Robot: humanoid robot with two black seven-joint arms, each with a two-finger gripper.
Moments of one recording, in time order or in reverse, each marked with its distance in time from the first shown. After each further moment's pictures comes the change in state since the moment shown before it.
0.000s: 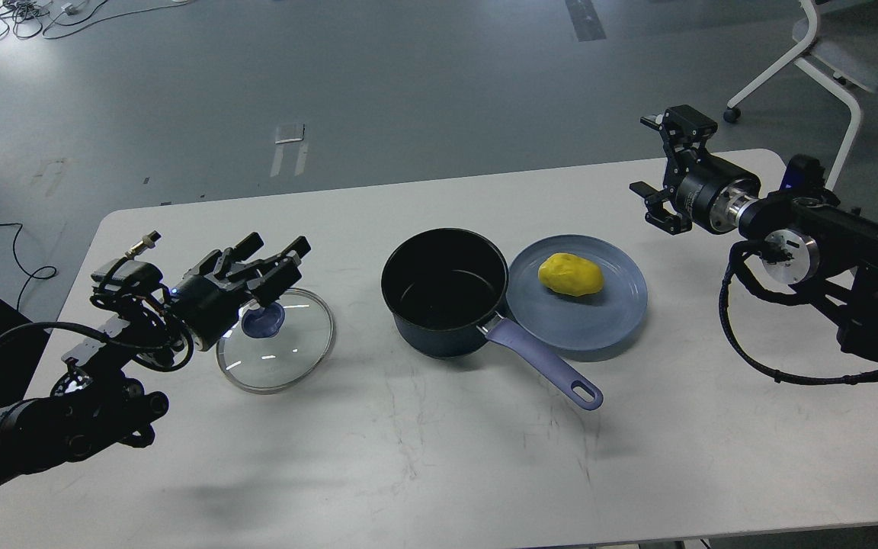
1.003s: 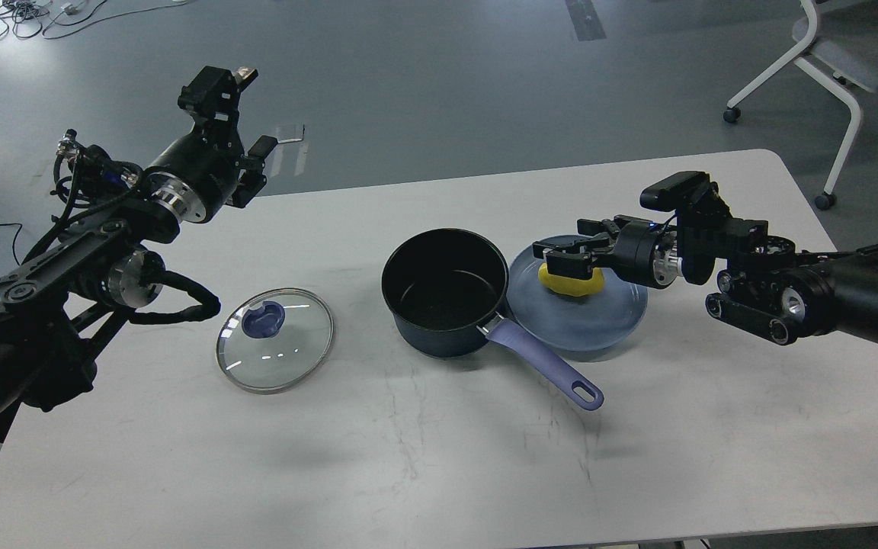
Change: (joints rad) left arm -0.088 -0.100 -0.355 0.028 -0.767 -0.520 0.237; right arm 0.170 0.171 -0.708 -0.169 -1.013 -0.375 0.313
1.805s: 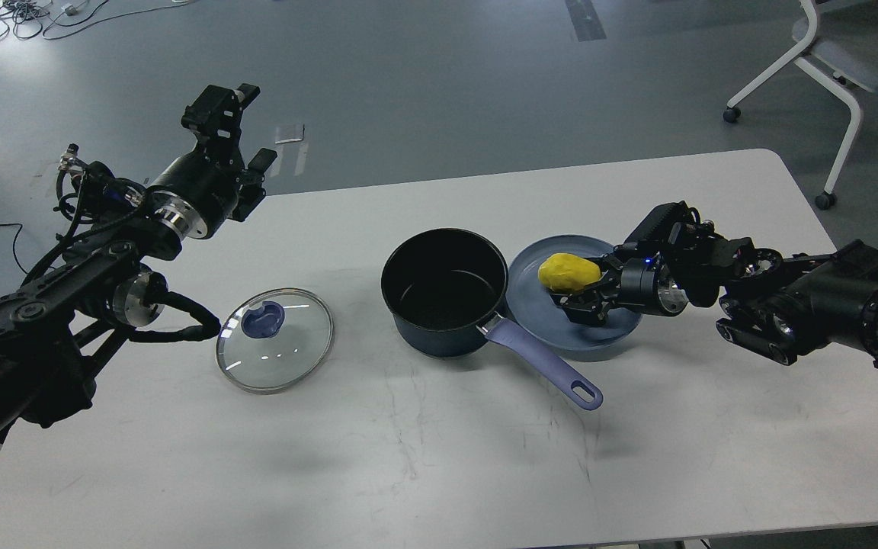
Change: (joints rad) left arm 0.031 -0.002 0.008 -0.002 0.044 -0.001 -0.056; right arm 0.004 0.039 -0.260 -0.086 -0.007 -0.030 0.000
